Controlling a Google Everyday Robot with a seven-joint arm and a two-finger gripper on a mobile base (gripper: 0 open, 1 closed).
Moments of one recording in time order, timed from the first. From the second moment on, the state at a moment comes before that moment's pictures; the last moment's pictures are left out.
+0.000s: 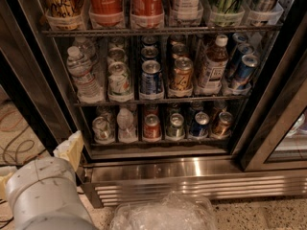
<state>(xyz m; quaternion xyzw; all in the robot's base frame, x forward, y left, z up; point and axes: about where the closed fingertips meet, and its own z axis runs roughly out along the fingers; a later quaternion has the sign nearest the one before) 0.377 0.229 0.869 -0.20 0.79 0.20 0.55</state>
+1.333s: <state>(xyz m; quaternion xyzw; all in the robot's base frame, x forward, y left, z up) 0.383 0.221 0.867 -0.19 0.79 0.19 0.55</state>
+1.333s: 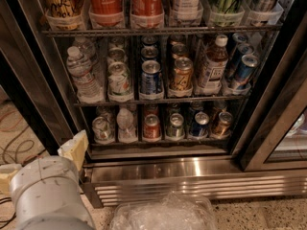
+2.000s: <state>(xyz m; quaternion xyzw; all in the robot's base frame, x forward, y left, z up) 0.423 0.184 0.857 -0.18 0.79 0.15 0.56</state>
